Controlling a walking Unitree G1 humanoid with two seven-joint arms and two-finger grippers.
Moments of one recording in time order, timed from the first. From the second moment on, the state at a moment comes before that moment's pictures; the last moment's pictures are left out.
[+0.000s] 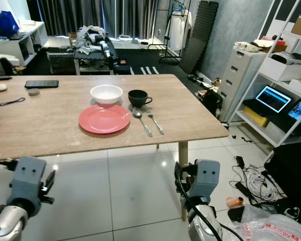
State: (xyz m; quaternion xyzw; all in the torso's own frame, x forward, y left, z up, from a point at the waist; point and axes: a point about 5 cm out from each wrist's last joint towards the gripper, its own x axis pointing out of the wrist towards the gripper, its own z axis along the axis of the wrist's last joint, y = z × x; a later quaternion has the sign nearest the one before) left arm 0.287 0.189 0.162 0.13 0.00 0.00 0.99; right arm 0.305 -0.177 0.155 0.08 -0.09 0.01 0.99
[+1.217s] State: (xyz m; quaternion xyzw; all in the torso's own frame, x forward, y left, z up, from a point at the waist) left arm 0.283 0.169 0.159 0.12 -0.02 -0.02 0.99; right arm 0.308 -0.173 0.158 0.08 -0.09 0.02 0.99
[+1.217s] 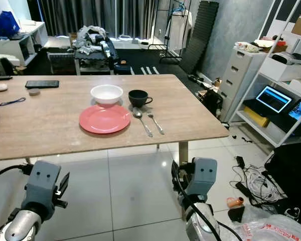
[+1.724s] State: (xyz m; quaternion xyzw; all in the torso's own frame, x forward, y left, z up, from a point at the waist) left arm 0.281 0.173 0.157 0.12 -0.02 0.00 0.99; right arm 0.308 -0.171 0.157 0.08 -0.09 0.02 0.99
